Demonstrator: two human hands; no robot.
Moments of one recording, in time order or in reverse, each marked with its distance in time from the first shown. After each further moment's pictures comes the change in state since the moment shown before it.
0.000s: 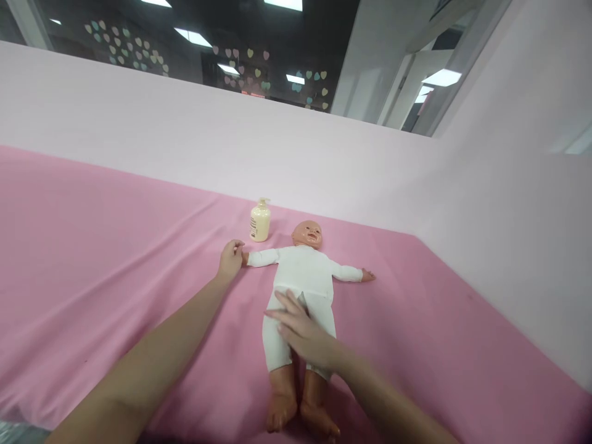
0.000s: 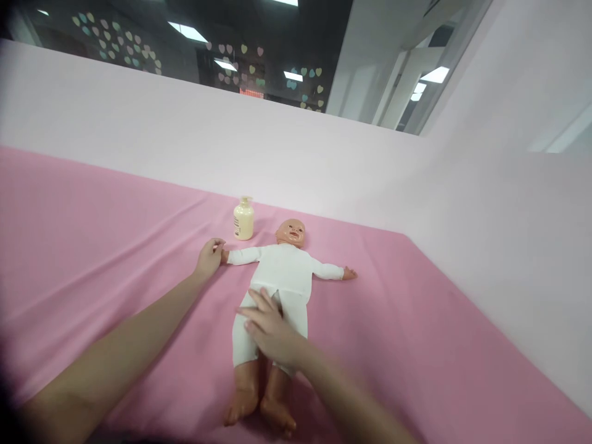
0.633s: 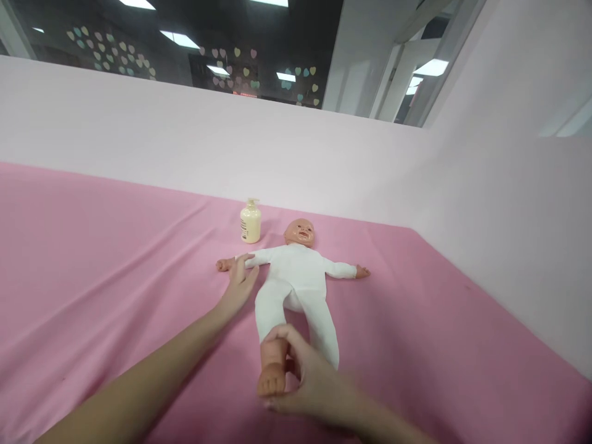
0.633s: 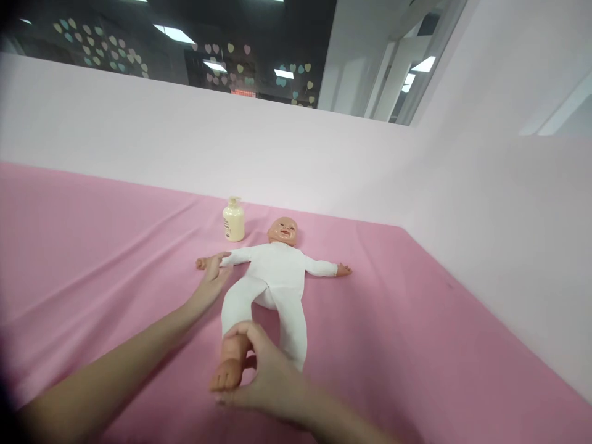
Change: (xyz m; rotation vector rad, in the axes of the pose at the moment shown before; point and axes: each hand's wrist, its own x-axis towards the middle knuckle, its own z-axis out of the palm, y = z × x) left_hand -0.098 0.080 0.002 -0.088 -0.257 -0.062; right_hand -0.050 -0.021 0.013 0.523 -0.009 0.153
